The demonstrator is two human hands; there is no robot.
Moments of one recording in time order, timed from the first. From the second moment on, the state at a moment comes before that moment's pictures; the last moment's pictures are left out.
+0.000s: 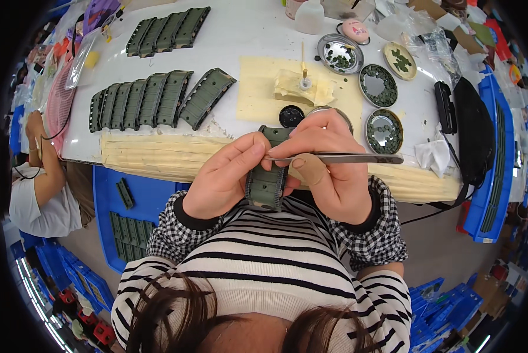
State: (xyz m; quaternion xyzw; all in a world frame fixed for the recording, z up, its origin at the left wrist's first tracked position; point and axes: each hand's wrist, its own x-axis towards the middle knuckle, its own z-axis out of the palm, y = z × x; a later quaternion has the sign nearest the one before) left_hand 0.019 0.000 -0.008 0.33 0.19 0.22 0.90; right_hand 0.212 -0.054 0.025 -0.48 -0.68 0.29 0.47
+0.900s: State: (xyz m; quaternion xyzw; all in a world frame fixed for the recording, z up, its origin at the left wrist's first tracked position) left_hand 0.016 -0.001 -0.006 0.29 0.20 0.27 0.90; right_hand 0.197 -0.062 0.026 -0.42 -0.84 -0.11 0.32
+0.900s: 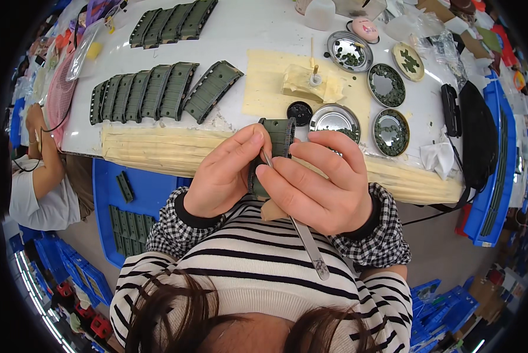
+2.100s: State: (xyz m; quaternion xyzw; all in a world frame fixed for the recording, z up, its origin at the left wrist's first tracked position) left_hand 0.002 0.005 0.002 0.36 0.25 0.42 0.80; right_hand 0.210 -0.036 -0.026 -0.63 -0.62 0.14 0.45
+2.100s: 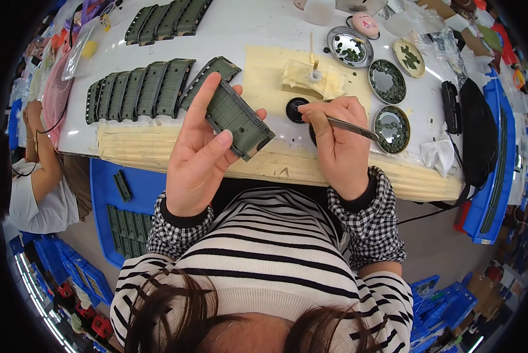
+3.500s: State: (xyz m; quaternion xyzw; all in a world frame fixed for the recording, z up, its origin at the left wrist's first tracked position) left_hand 0.014 -0.001 0.008 0.27 0.25 0.45 0.81; right_hand 0.186 -0.058 0.007 -0.43 -0.72 0.20 0.51
